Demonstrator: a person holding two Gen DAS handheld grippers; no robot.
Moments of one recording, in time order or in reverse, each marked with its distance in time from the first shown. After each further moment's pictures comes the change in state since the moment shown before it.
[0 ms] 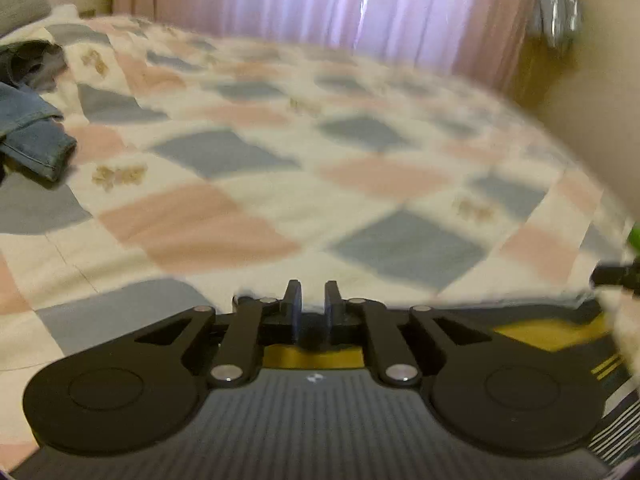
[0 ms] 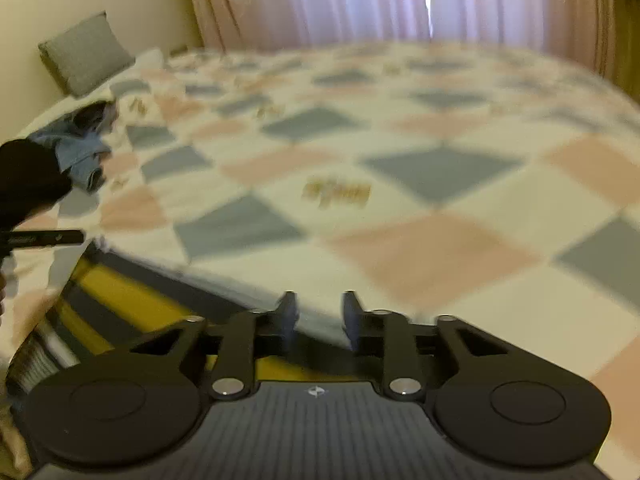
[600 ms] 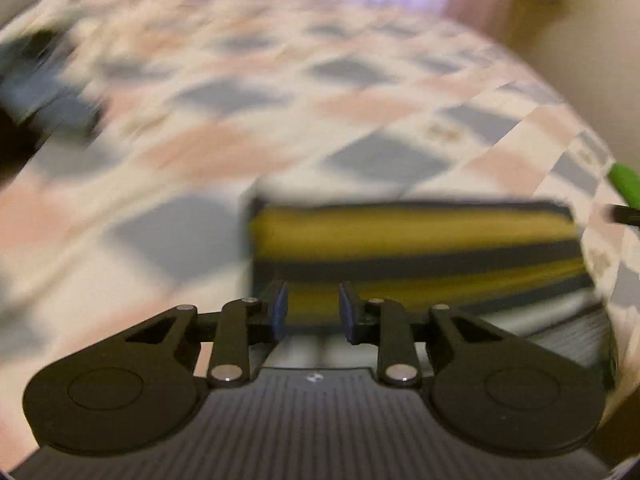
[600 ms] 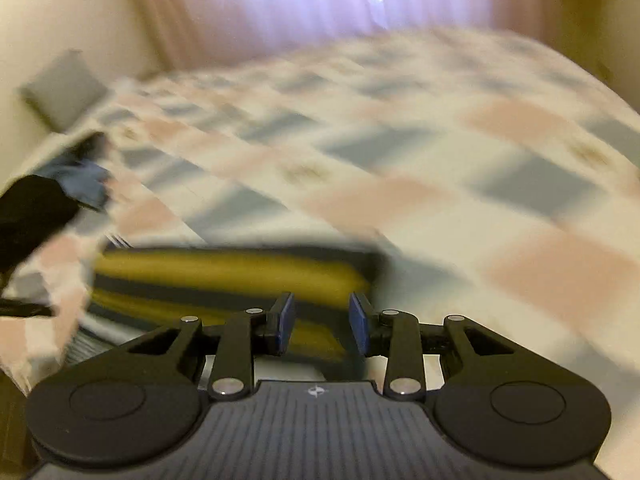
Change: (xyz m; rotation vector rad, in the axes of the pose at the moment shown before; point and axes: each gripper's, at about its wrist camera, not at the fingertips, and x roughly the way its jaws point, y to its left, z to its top) left arm -0.093 -0.034 -0.020 0.063 0.081 -0.033; right arm -0.117 0.001 -0.040 0.124 -0.003 0.037
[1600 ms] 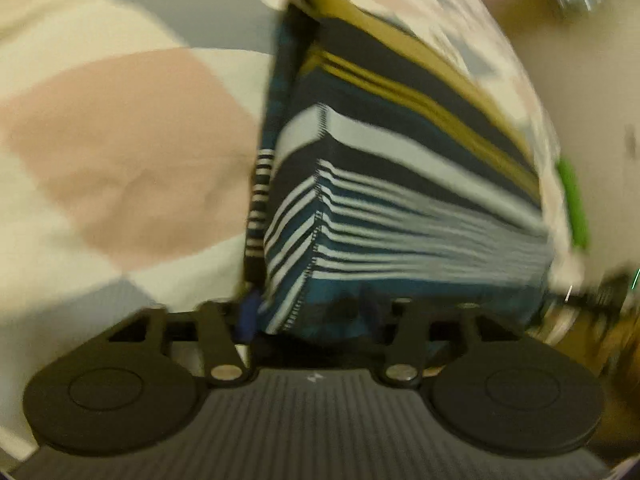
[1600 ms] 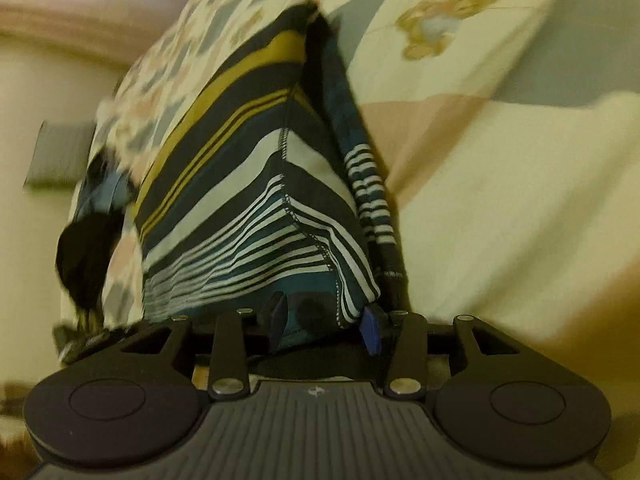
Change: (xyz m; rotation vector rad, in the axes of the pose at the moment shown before) left arm 0.015 0.087 -0.102 -0.230 0.360 -0.299; right arm 0.020 -0.071 -0.121 0.586 0.361 0.278
